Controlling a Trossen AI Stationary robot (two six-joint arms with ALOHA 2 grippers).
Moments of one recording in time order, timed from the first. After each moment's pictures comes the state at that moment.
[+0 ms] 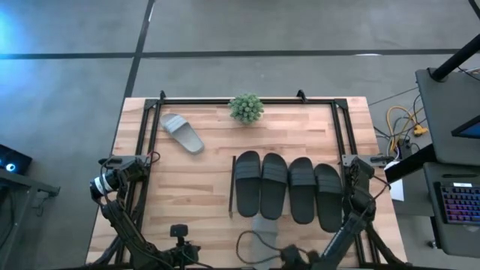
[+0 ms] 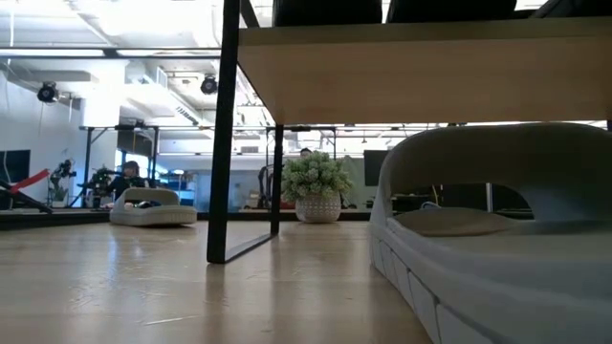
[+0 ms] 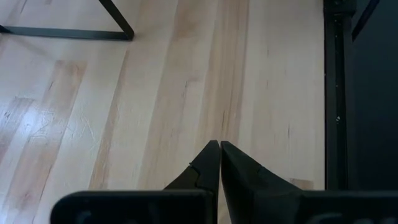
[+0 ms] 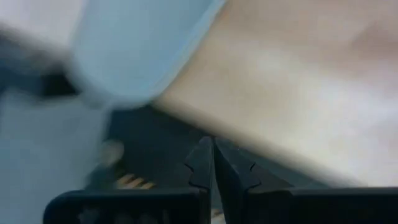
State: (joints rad) left arm -1.06 1.98 1.45 -0.87 -0.65 -1.14; right arm 0.93 2.38 2.19 -1.29 0.20 2.10
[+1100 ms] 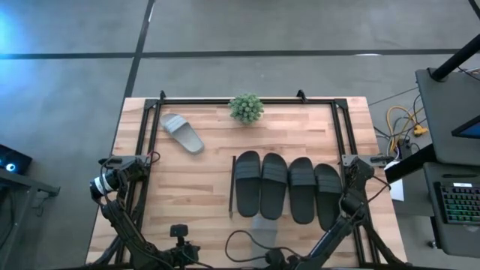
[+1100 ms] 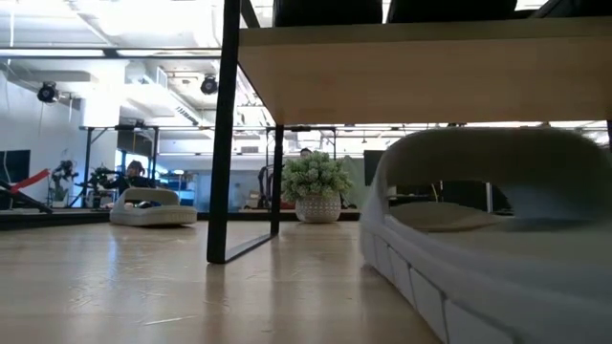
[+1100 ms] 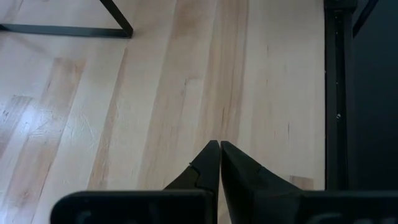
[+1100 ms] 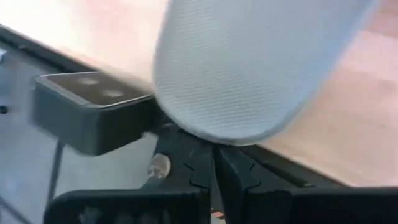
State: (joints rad) left arm -1.06 1.98 1.45 -0.88 -0.64 -1.14; right arm 0.87 2.46 2.13 -0.98 0.34 2.08
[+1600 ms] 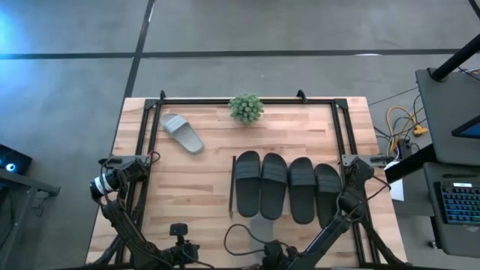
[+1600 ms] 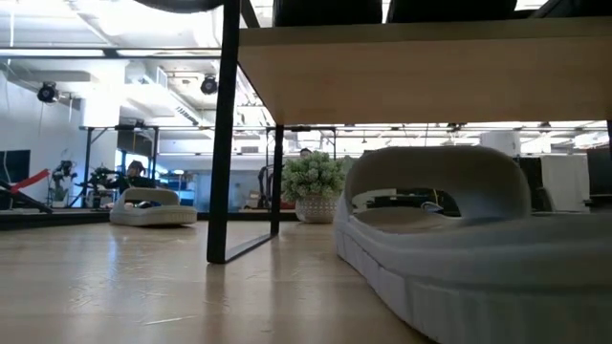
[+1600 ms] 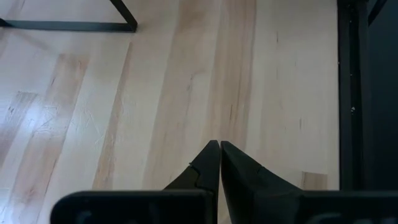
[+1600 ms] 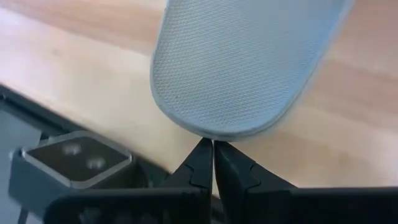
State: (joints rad) left arm -1.05 1.98 1.43 -0.88 -0.64 -1.14; right arm 0.84 2.46 2.13 -1.08 0.40 2.06
